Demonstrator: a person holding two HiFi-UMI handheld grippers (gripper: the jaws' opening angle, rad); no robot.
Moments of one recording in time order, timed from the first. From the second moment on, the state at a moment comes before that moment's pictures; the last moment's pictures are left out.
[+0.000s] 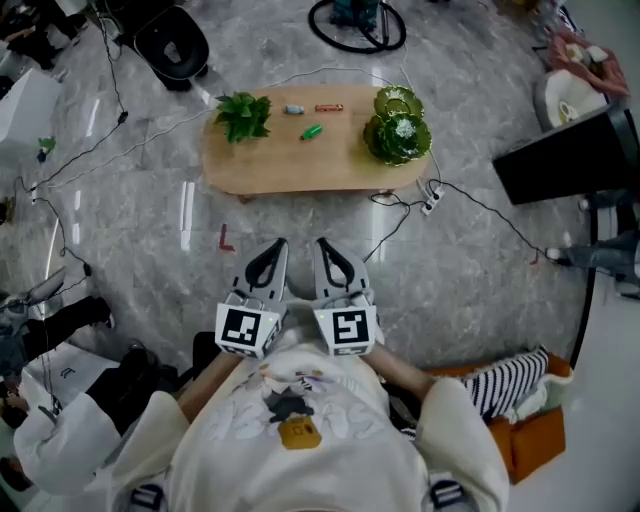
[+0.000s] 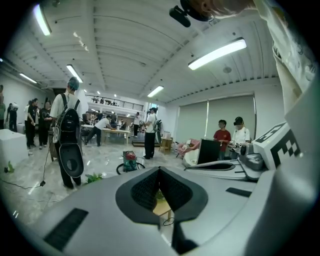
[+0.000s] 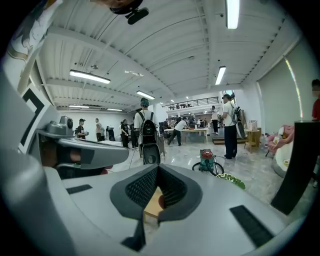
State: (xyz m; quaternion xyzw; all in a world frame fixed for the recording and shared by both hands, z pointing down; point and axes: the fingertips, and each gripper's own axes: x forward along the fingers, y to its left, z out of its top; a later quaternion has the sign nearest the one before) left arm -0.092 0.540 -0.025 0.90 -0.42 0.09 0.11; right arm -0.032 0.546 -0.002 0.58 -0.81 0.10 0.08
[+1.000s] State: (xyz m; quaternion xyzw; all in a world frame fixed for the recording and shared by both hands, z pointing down) left arm -0.027 0.512 0.003 0.86 -0.47 0.12 0.15; right arm 0.033 0.518 0.009 0.53 -0.84 0.11 0.06
